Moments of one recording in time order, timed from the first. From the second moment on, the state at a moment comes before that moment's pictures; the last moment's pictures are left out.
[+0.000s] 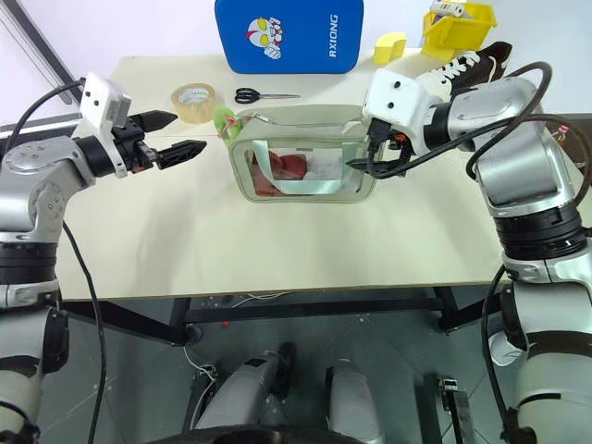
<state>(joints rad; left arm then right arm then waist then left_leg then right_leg) -0.79 0.71 0.09 0.20 -0.39 0.54 -0.86 -0.96 -0.83 0.20 0.05 0.00 0.50 1.15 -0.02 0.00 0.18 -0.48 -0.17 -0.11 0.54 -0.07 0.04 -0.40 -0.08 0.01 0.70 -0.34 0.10</state>
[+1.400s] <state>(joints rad) -1.12 0.50 0.09 0.90 -0.21 0.13 -0.89 -0.91 -0.78 0.19 0.16 0.01 0.36 1.12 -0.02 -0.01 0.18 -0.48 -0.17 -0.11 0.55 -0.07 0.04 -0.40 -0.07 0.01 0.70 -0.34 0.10</state>
